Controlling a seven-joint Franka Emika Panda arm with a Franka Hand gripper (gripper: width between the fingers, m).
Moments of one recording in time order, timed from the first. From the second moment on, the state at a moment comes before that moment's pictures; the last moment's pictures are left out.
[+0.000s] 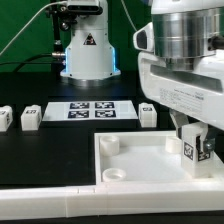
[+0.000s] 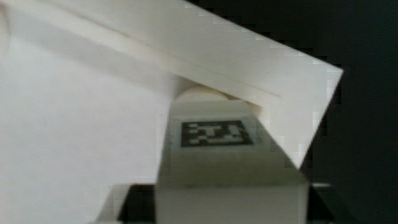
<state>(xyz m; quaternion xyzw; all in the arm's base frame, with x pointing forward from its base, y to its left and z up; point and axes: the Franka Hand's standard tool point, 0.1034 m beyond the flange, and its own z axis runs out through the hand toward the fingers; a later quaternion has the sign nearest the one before) 0.632 0.112 0.070 -0.77 0.63 0.01 0.07</state>
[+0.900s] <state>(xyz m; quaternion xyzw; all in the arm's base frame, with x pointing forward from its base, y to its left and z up) 0.628 0.128 0.071 -0.84 0.54 -0.01 0.10</state>
